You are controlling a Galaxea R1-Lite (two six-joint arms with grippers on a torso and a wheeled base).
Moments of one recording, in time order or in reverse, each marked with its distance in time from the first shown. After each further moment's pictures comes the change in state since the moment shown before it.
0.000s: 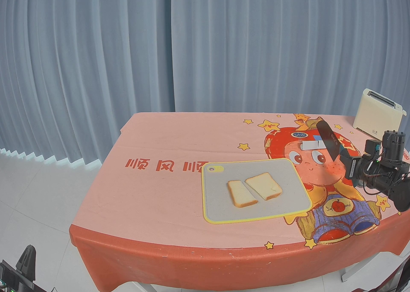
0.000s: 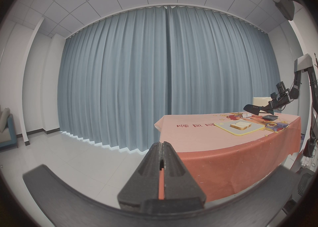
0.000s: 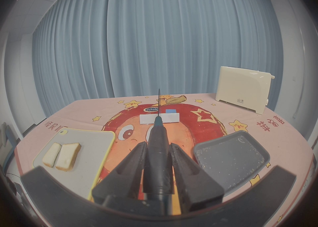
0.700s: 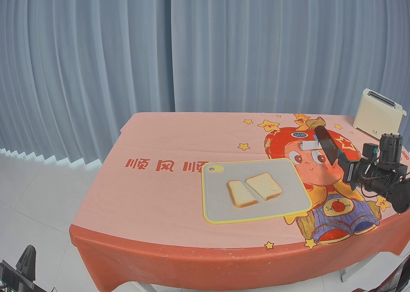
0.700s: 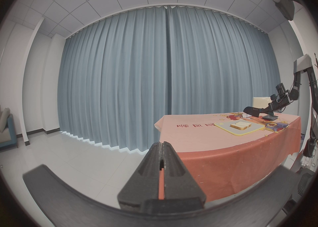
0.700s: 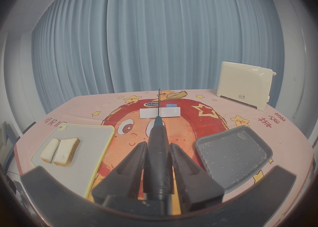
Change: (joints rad) left arm 0.000 0.000 0.000 0.000 0.000 0.000; right arm 0.009 0.021 0.012 -0.001 -0.001 -0.004
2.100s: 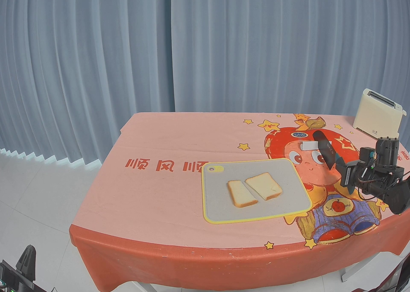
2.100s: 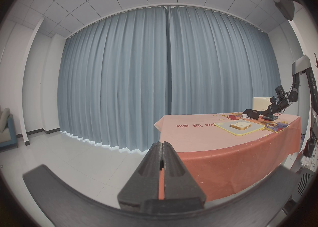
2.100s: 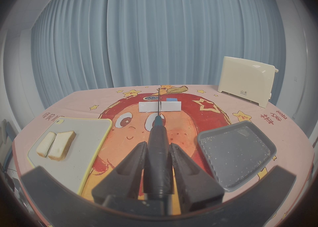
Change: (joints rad) left arm 0.000 0.000 0.000 0.000 0.000 0.000; right arm -0.002 0.043 0.007 -0.013 -0.001 -0.011
